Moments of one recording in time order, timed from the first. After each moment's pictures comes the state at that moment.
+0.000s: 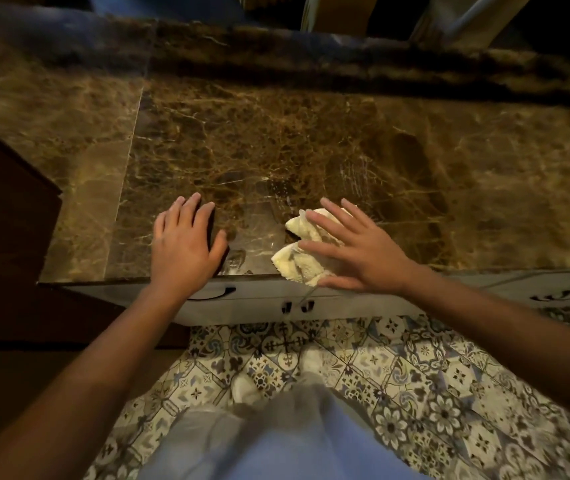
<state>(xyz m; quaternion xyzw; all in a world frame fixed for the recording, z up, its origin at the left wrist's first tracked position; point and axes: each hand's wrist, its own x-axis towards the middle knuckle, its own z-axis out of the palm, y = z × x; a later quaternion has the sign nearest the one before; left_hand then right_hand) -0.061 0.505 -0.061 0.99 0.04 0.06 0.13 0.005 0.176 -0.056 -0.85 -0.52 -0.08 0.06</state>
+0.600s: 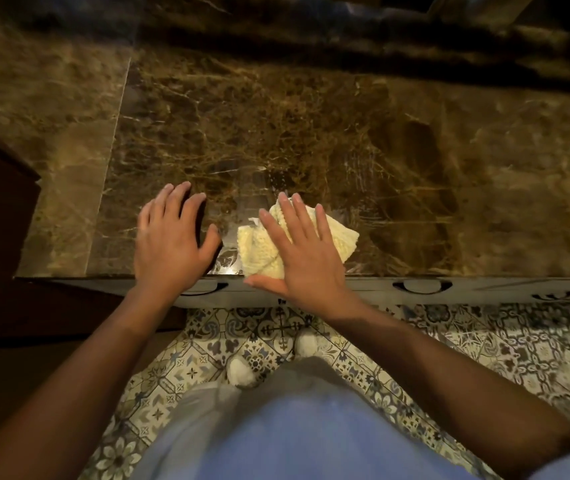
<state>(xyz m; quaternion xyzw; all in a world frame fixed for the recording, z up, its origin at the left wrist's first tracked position) -0.053 0.507 -0.075 0.99 0.05 0.08 0.11 -0.028 0.267 -0.087 -0.95 -0.31 -0.07 0.07</state>
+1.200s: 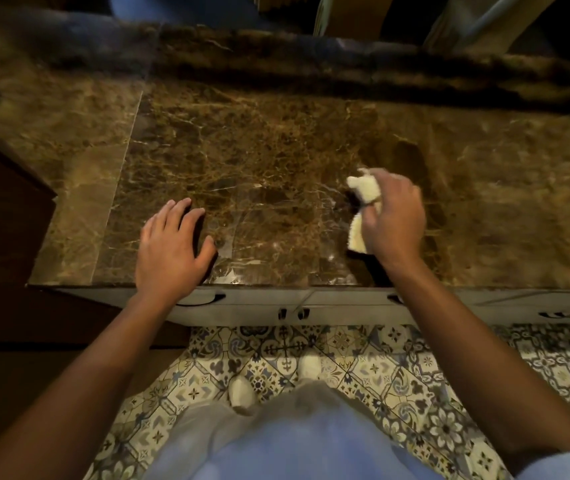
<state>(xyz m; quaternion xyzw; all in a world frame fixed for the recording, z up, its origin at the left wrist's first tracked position) -0.056 0.504 -0.065 0.99 0.06 0.06 0.13 0.054 0.164 -0.038 -0.97 -0.04 -0.16 0.19</state>
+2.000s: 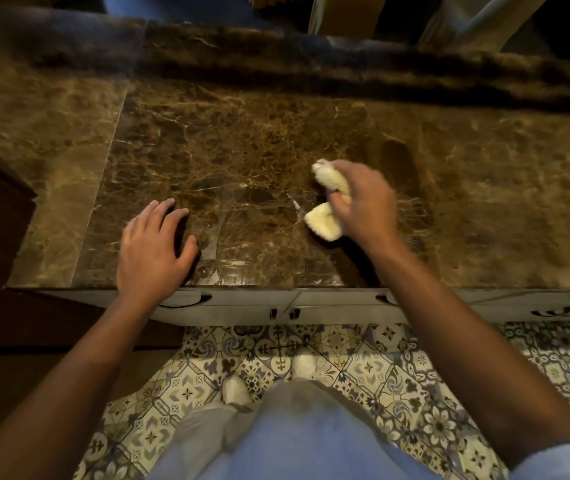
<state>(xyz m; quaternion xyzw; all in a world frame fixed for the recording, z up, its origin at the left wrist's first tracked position) -0.055 0.502 -0.066 0.98 0.07 0.07 0.14 0.074 0.176 -0.029 -0.96 -0.12 -0.11 0.24</state>
